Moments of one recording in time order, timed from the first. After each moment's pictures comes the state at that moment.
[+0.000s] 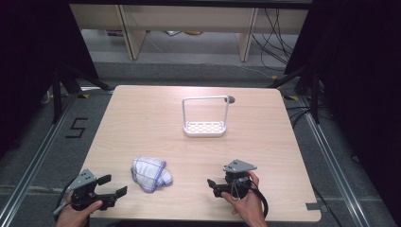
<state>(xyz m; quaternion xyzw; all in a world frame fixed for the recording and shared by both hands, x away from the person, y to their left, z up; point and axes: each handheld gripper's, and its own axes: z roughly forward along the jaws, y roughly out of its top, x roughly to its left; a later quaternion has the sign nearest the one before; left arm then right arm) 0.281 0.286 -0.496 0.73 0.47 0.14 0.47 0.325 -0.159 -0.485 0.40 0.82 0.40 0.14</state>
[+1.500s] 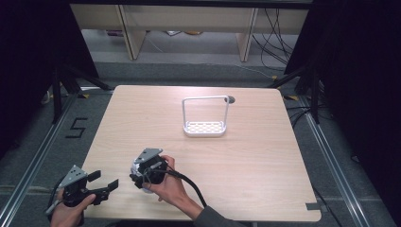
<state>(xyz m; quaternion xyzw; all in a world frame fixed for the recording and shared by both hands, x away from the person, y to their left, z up) 0.286 0.306 -0.492 0.71 0.51 0.18 0.46 0.360 0.068 -0.472 0.22 0.88 0.42 0.09</state>
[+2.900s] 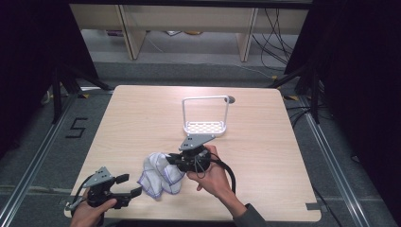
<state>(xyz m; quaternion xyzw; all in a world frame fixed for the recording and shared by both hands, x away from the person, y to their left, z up) 0.292 0.248 -0.495 0.75 0.42 0.10 0.50 0.362 -0.052 -0.407 0.21 0.85 0.48 0.07</state>
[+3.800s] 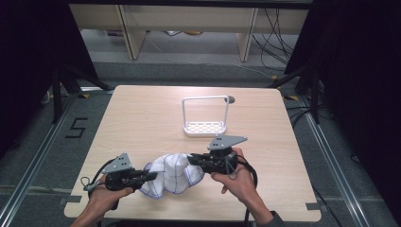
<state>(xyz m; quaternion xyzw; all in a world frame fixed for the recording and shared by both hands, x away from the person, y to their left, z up) 0.317 0.203 -0.453 0.79 0.31 0.07 0.52 0.349 -0.118 -0.393 0.25 0.82 0.51 0.04</state>
